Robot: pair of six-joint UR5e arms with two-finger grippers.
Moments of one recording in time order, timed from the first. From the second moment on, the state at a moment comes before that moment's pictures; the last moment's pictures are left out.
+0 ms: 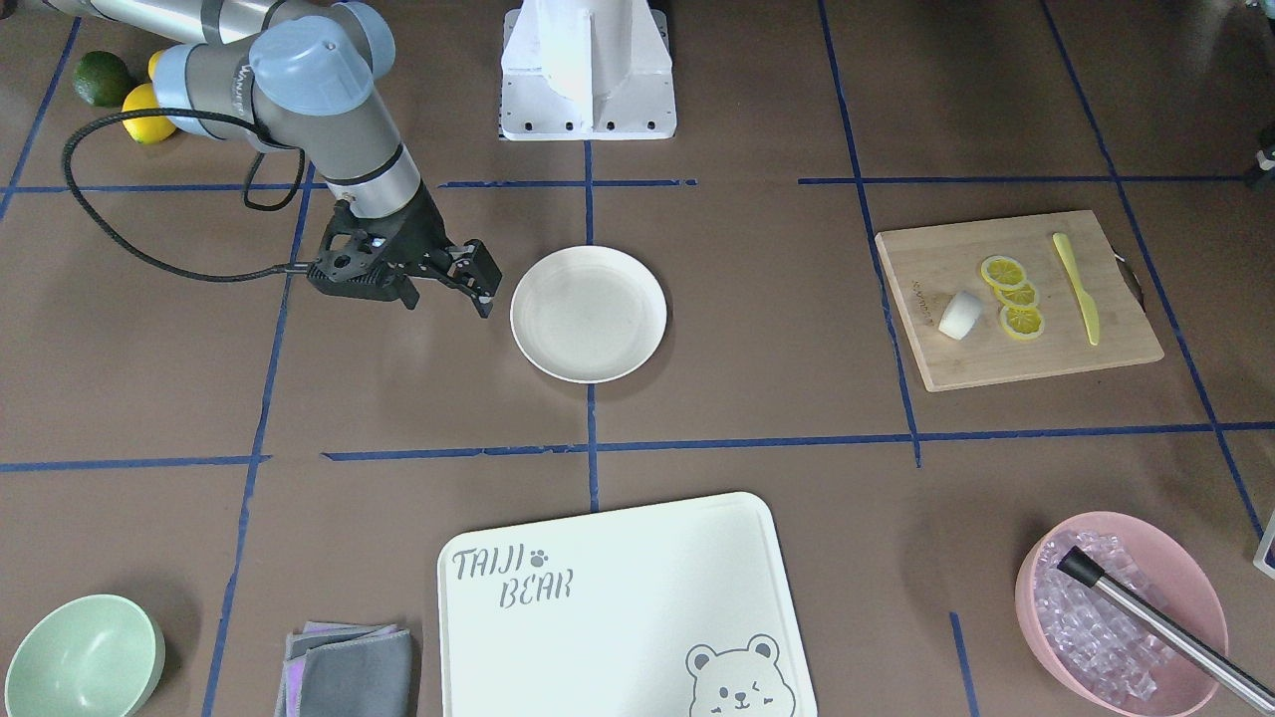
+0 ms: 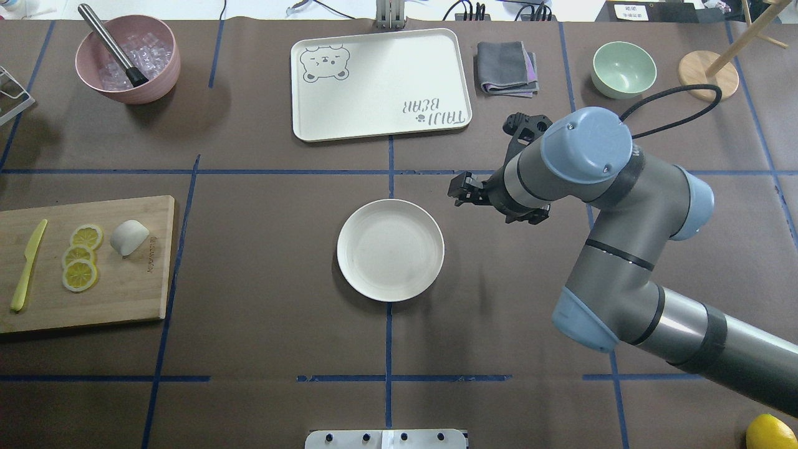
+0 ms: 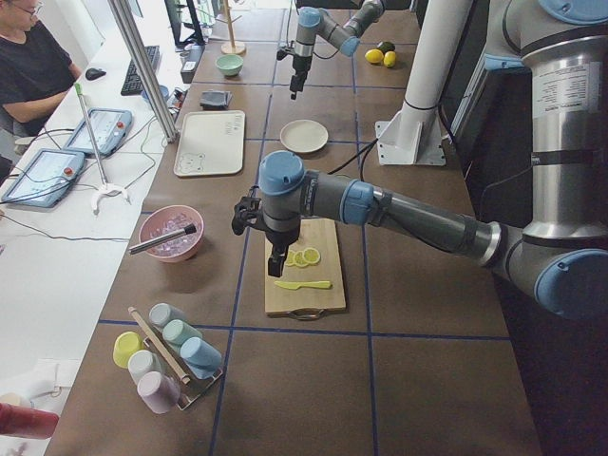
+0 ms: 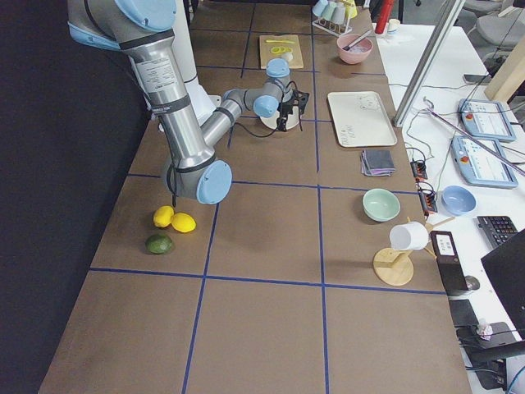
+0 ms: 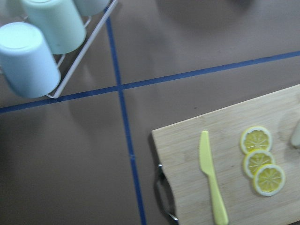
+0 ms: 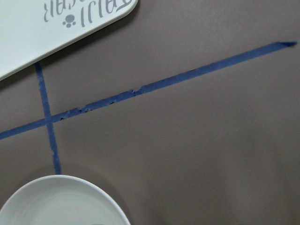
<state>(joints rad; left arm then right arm) -1.43 -1.45 -2.04 -1.46 -2.39 -0.12 0.65 -1.11 1.83 -1.42 1.90 1.41</state>
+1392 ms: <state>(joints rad) -0.88 -1.70 -1.79 -1.88 -2.05 -0.85 1.19 -1.43 1.85 -1.56 2.17 0.39</state>
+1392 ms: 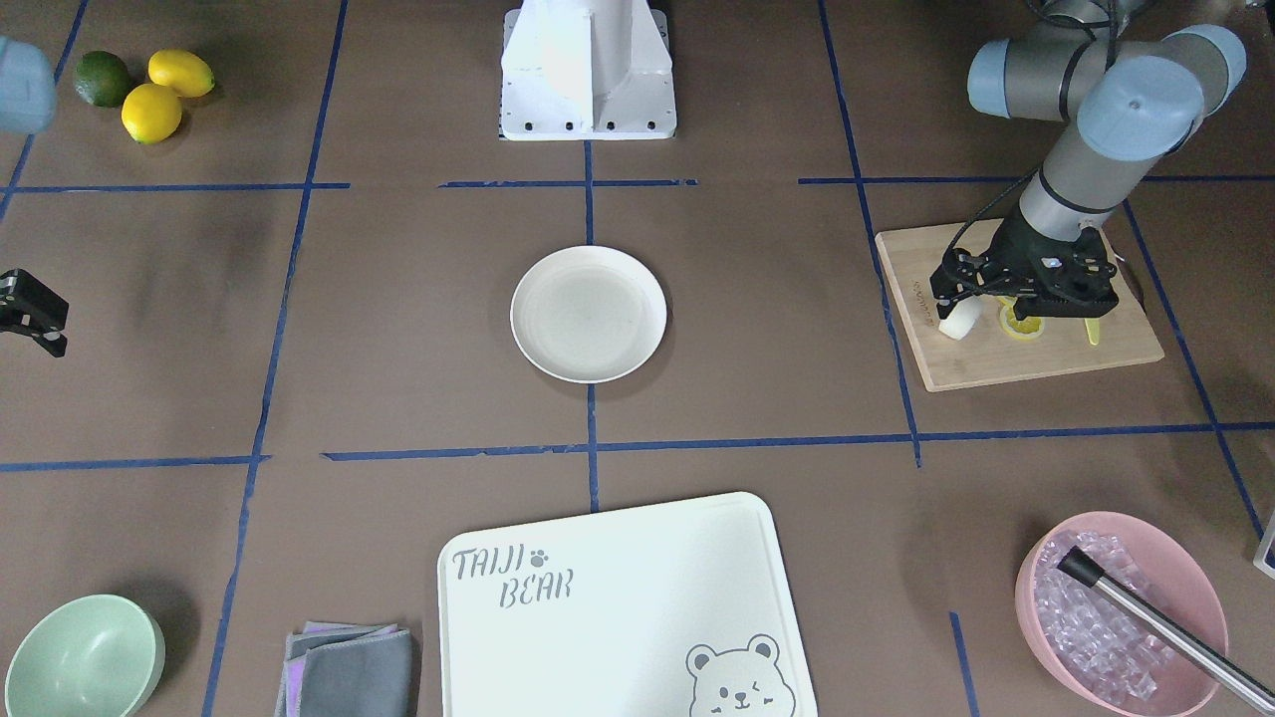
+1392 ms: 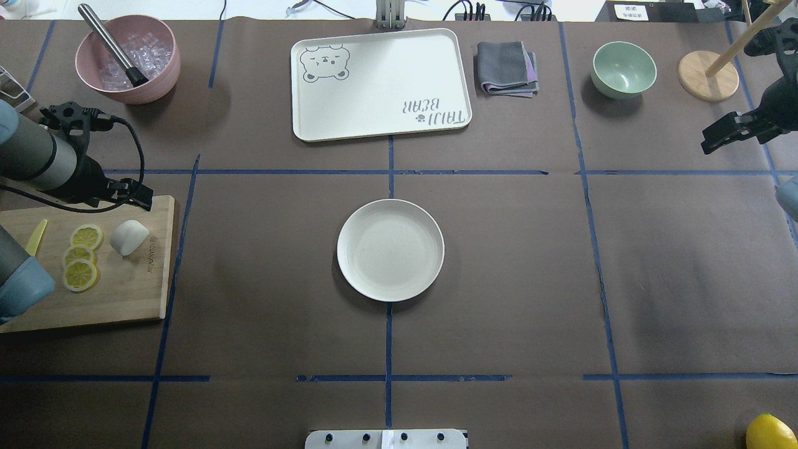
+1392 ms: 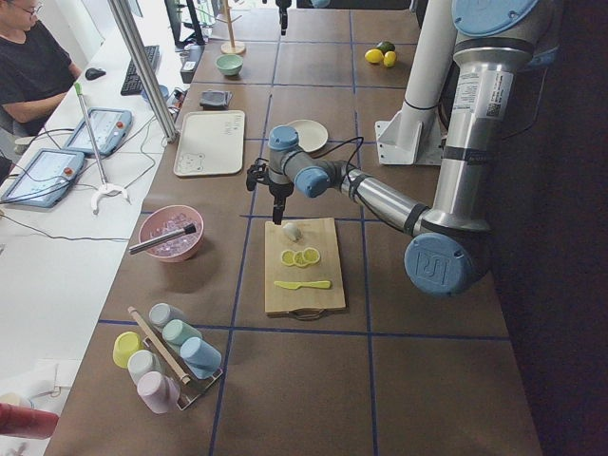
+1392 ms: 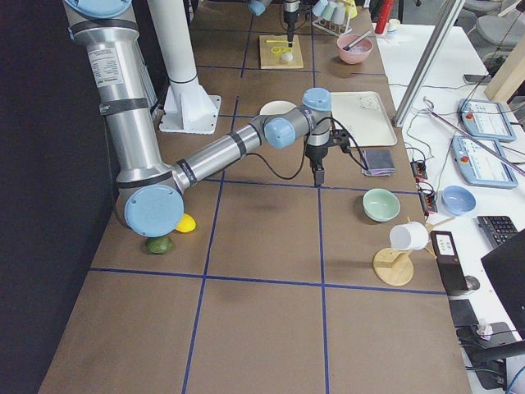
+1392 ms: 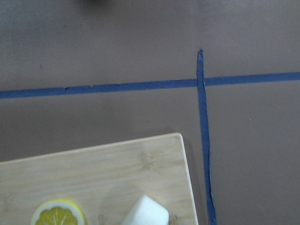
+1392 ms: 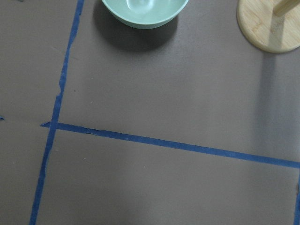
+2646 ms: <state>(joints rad) -0.81 -1.62 -1.73 -2.07 -2.05 -0.93 1.23 -1.45 1.85 -1.56 2.19 0.37</state>
